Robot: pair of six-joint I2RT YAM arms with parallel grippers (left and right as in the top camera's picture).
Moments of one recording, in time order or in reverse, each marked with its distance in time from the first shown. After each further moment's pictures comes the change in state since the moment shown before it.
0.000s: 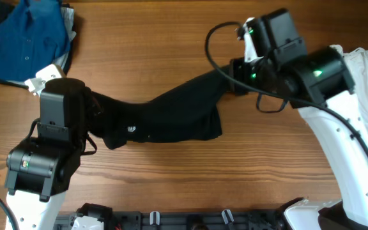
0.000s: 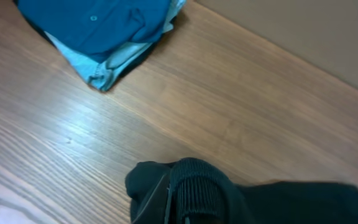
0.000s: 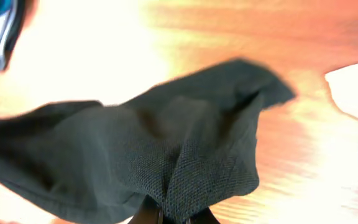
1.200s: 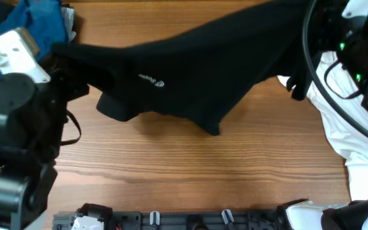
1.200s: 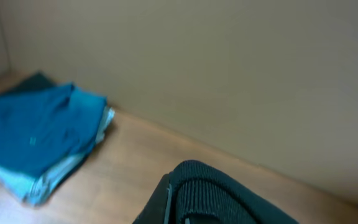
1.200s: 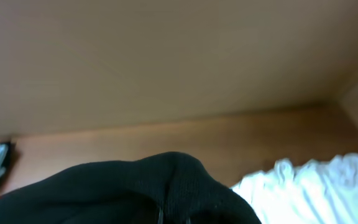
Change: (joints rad) left arm 0.000 0.001 0.279 0.234 0.076 0.175; right arm -0.185 -0.032 0.480 0.079 0.278 -0.131
